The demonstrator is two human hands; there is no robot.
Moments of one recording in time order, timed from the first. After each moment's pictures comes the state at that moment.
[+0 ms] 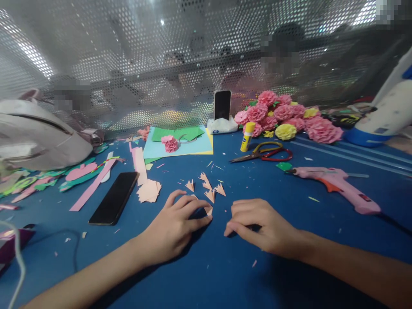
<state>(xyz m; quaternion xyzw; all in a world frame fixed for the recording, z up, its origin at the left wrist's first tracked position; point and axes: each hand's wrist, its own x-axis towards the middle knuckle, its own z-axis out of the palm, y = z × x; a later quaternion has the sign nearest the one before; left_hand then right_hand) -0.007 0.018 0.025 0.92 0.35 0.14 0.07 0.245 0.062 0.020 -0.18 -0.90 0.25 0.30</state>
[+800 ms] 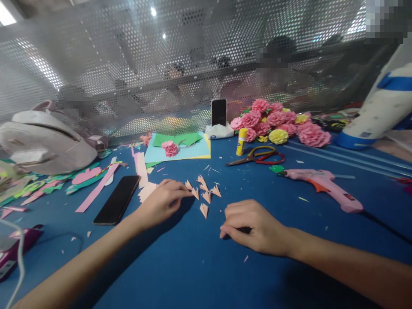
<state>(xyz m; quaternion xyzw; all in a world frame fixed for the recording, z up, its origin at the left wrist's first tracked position) -0.031 0.058 0.035 0.90 0.41 0.17 0.04 0.247 0.057 0.018 -0.15 -0.92 0.23 0.29</state>
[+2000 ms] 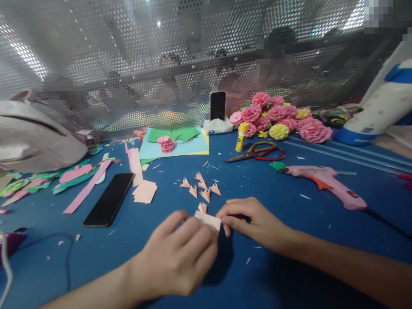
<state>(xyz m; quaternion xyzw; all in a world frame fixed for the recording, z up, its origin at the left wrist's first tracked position) 0.025 -0.011 0.041 0.91 0.26 0.22 -0.23 0.245 0.061 0.015 -0.26 -0.85 0.38 0.25</state>
